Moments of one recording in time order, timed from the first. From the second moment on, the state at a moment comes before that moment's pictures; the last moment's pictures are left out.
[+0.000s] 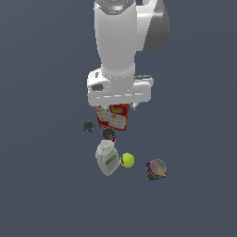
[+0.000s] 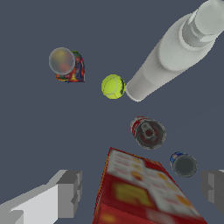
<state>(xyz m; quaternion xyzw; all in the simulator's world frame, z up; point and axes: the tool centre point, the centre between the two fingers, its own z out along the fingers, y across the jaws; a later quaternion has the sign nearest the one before) -0.002 0.006 0.284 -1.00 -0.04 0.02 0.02</state>
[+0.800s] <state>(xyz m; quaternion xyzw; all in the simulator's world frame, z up) 0.001 -0.029 0.188 -0.98 -0.18 0.01 0.01</state>
